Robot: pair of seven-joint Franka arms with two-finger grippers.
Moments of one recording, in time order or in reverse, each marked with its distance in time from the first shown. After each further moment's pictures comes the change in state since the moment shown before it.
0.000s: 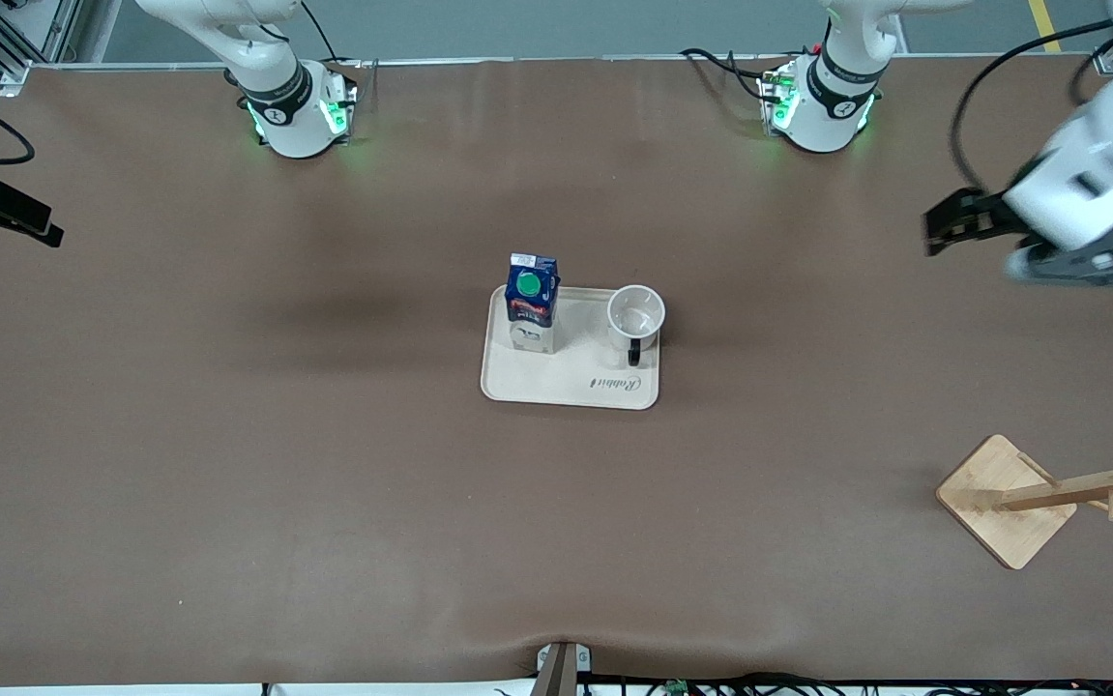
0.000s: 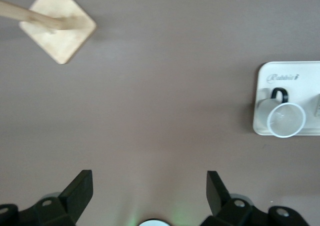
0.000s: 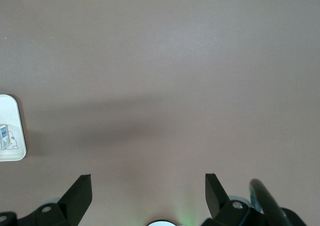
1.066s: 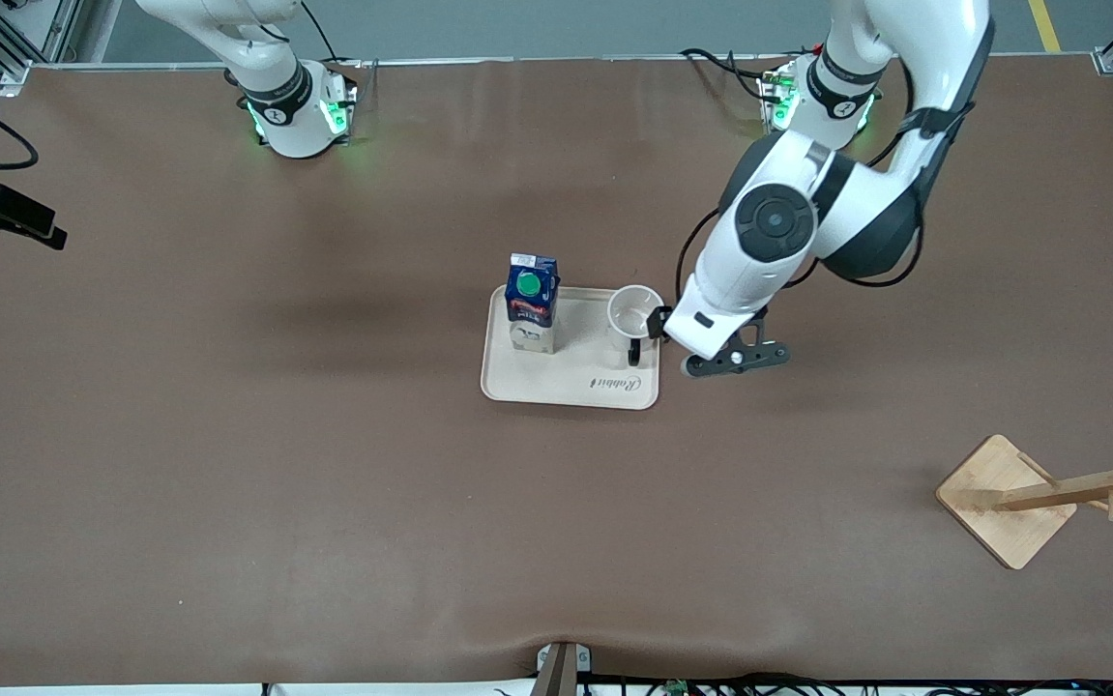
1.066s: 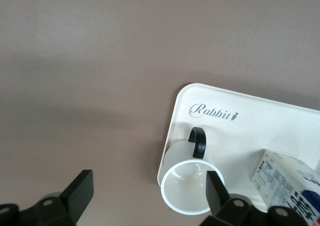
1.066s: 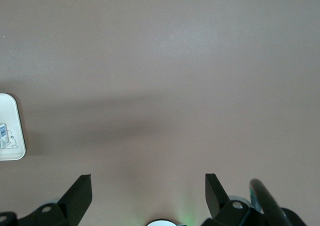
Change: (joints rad) left arm -0.323 0.273 -0.016 -0.251 -0.017 0.546 -0.579; right arm 0.000 0.006 0.001 0.000 0.000 -0.002 0.000
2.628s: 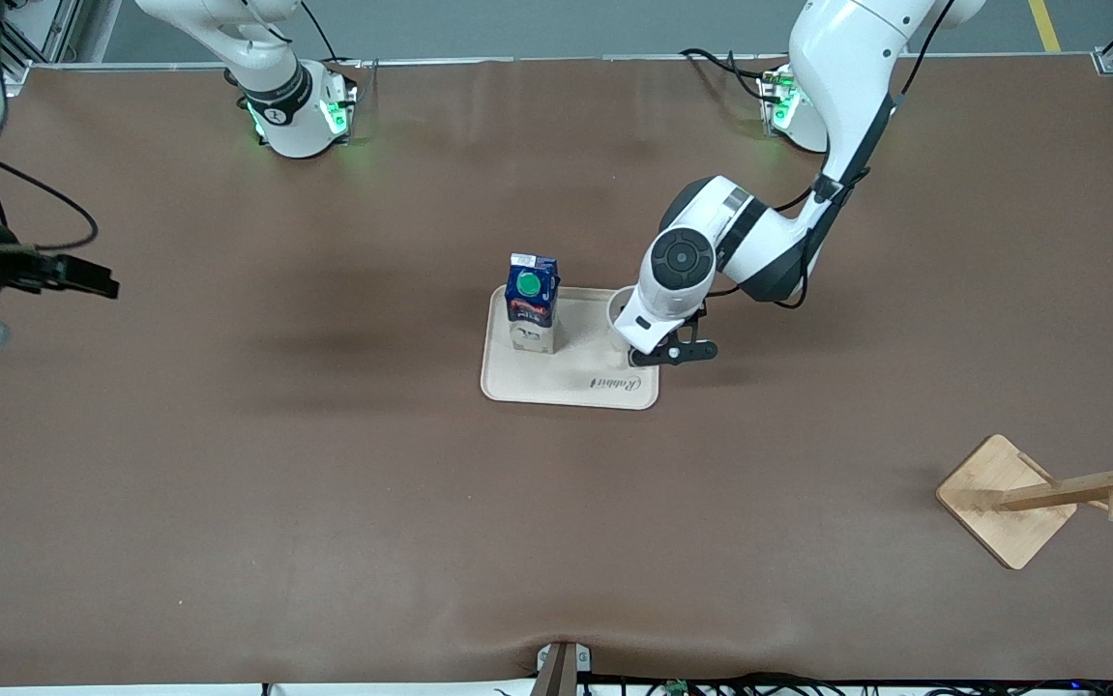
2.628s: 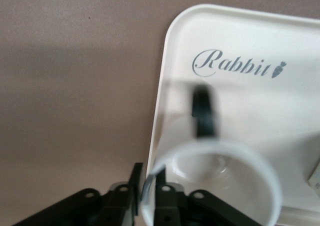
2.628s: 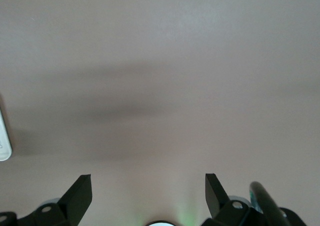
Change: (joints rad) left arm -0.086 0.124 -0.001 -0.139 0.025 0.169 -0.036; right arm 0.017 0.172 0.009 -0.003 0.000 0.045 -0.001
